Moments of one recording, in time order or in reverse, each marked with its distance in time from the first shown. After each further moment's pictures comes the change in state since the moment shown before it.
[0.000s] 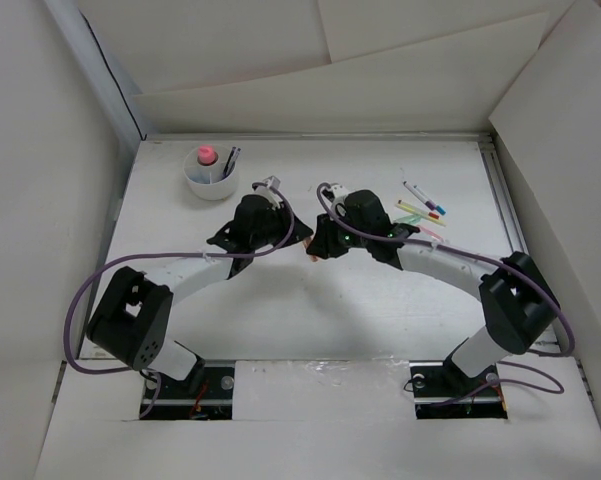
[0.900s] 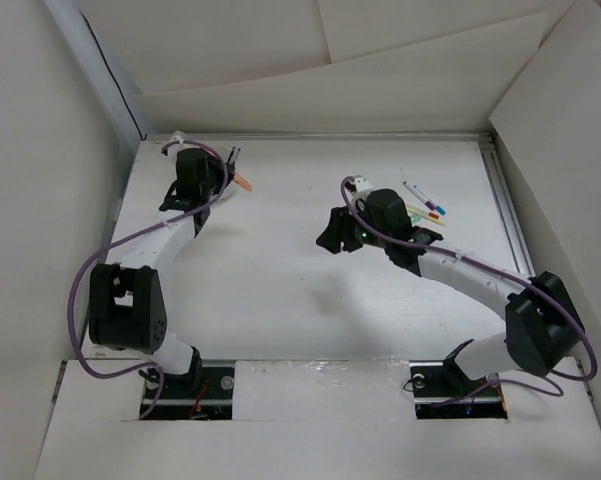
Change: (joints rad) left arm 0.377 0.051 0.262 -0.106 -0.280 -0.081; right arm -0.055 -0.149 -0.084 0.040 0.050 0.023
